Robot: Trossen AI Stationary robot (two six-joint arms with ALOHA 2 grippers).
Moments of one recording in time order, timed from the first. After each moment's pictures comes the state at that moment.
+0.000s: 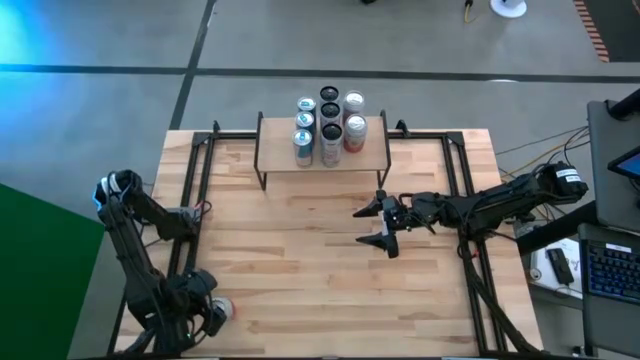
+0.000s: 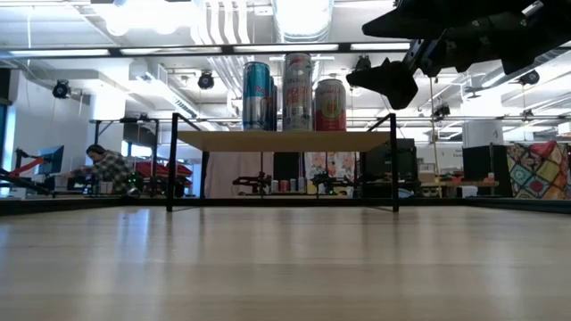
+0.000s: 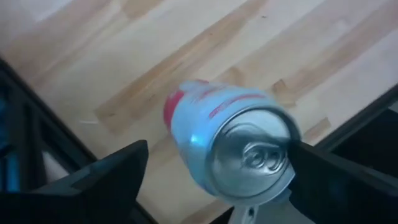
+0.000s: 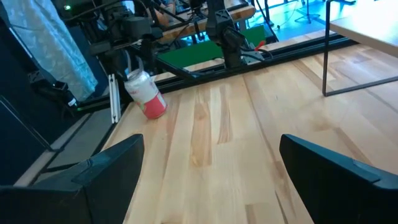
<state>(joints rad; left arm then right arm) -1.13 1.49 1.17 -1.13 -0.19 -2.11 0.08 1.23 0.45 0.63 -0.06 0.30</state>
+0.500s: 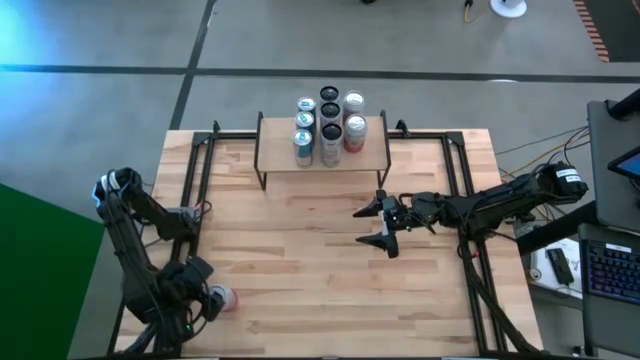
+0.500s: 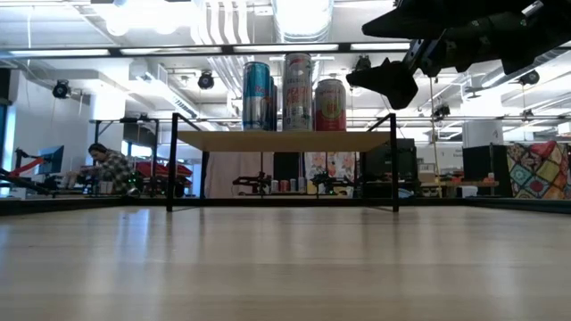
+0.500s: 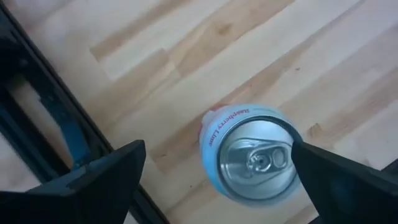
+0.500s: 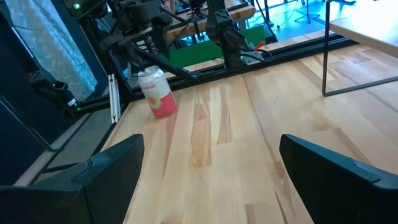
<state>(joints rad) -1.13 1.47 1.19 -1.34 -0.27 -2.11 0.08 1.23 0.45 0.63 -0.06 0.30</state>
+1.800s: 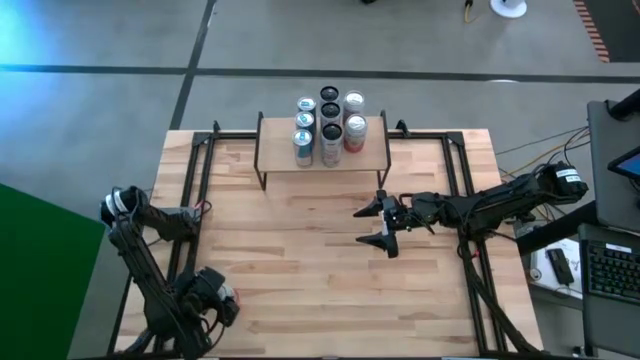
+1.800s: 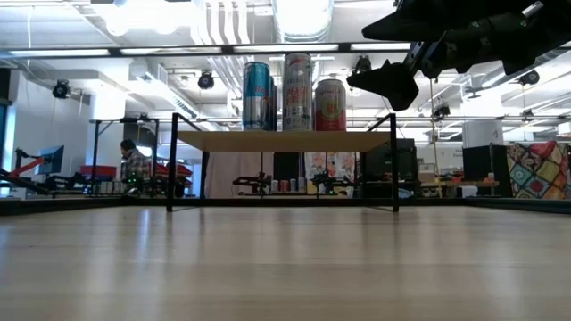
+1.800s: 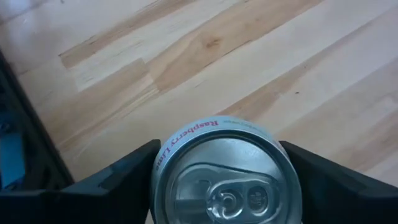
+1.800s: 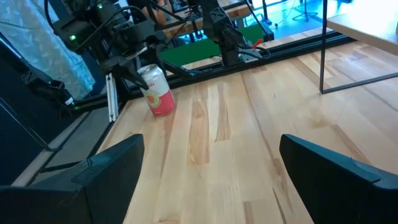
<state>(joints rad) -1.09 1.67 1.19 -1.24 -0.35 -2.17 0.08 1.23 0.45 0.63 -0.05 0.30</state>
